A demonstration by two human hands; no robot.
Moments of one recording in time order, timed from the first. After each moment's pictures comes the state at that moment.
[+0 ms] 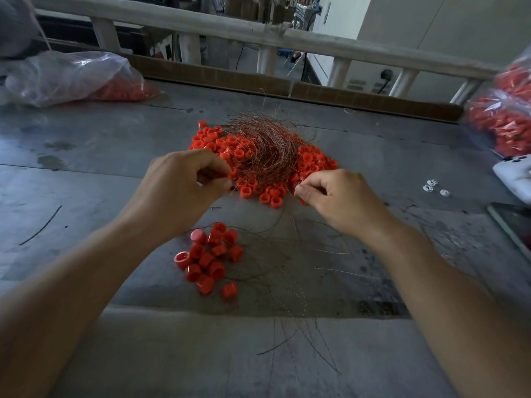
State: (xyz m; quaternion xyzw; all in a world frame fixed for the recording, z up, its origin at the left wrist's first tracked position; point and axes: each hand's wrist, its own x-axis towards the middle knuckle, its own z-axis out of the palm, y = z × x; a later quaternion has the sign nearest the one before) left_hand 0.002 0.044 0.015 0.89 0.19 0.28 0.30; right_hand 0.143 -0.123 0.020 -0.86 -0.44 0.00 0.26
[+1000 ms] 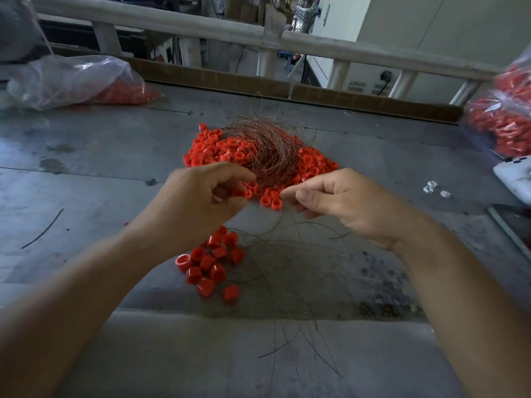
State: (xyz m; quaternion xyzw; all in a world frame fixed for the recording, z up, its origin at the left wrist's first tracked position) left_hand -0.002 0.029 0.016 0.90 0.10 0.25 0.35; right_hand 0.128 -0.132 0.046 -0.77 -0.45 0.26 0.38
